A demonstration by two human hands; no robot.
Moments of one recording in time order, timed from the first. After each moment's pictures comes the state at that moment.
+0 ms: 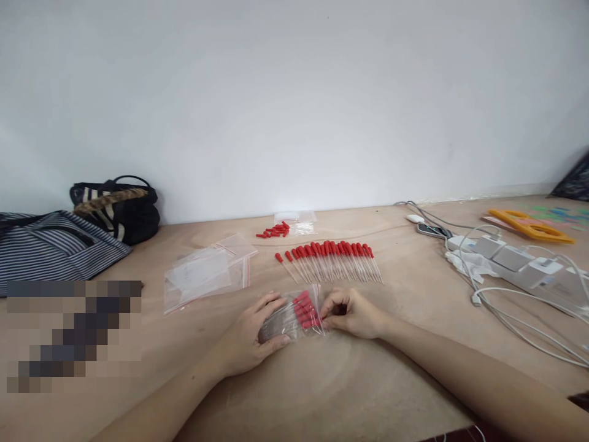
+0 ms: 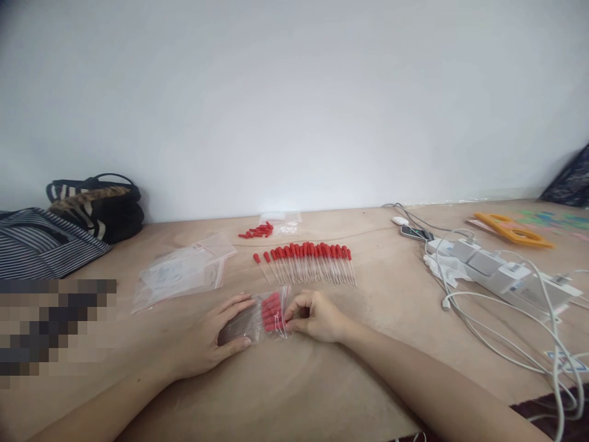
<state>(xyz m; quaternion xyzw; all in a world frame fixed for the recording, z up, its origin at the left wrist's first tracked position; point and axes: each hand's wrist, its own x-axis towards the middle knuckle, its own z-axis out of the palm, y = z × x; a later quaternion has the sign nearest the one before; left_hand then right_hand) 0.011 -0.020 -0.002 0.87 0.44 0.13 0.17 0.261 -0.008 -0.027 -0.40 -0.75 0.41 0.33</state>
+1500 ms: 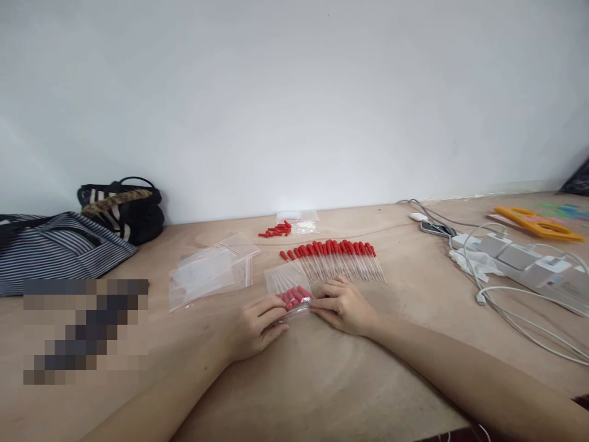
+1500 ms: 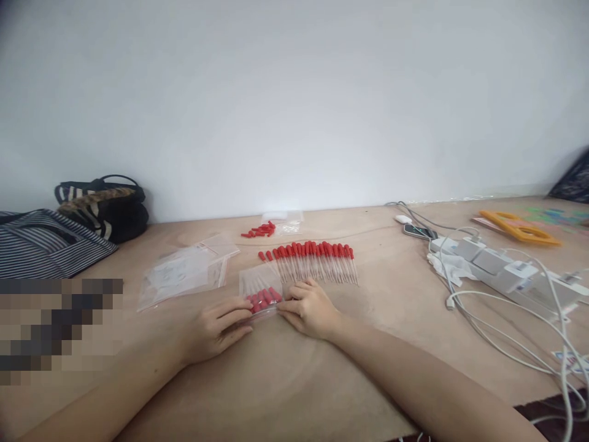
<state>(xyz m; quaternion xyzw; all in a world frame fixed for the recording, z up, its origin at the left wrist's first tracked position) 0.012 -0.004 -0.010 0.93 0.20 0.31 -0.04 0.248 0.001 -0.026 -0.29 -0.89 -0.05 0.34</state>
